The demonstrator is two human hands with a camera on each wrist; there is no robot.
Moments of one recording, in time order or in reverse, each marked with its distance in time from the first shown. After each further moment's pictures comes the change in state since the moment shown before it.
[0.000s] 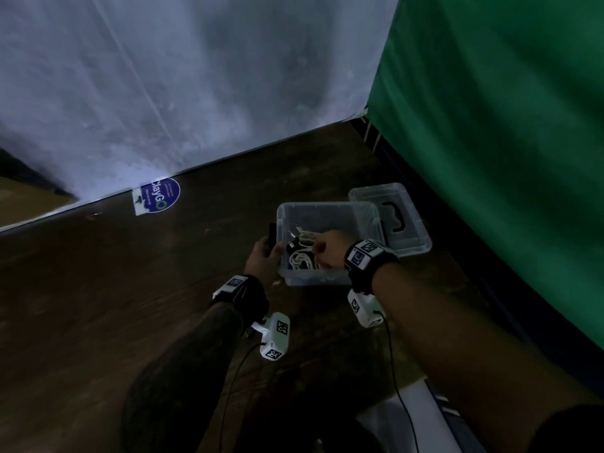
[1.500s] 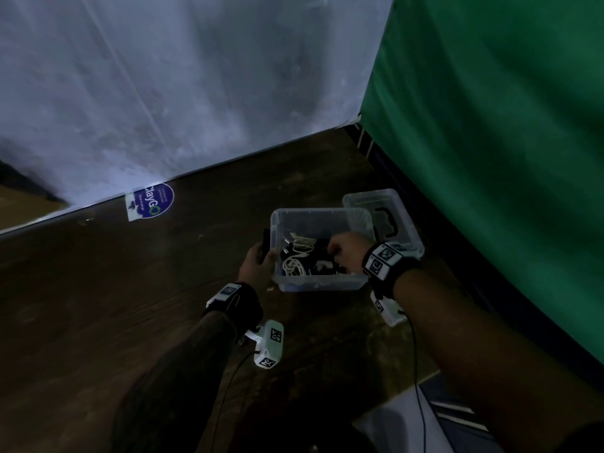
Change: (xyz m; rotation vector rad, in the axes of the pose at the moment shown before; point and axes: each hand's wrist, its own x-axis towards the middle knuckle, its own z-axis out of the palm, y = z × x) left_hand 0.000 -0.002 0.000 -0.035 -0.006 -0.017; right_hand -0.018 0.029 -0.030 -0.161 0.019 -0.022
